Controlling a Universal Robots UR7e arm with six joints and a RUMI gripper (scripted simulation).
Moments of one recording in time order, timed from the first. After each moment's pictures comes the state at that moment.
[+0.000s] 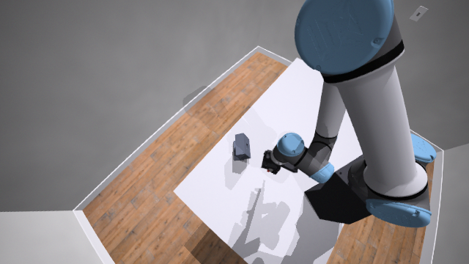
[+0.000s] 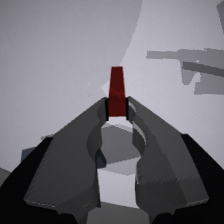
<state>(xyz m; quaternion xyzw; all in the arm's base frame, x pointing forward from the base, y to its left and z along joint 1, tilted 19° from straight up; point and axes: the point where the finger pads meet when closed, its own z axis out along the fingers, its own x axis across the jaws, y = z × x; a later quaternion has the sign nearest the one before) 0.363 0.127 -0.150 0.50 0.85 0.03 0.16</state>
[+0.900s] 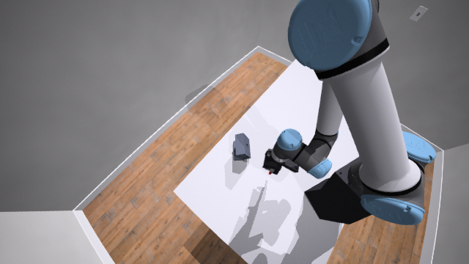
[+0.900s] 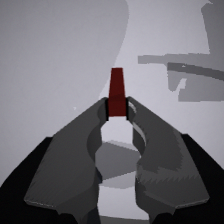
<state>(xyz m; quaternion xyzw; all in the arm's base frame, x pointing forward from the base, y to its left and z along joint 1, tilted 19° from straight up) 0.356 0.121 -0.168 0.51 0.85 0.03 0.12</state>
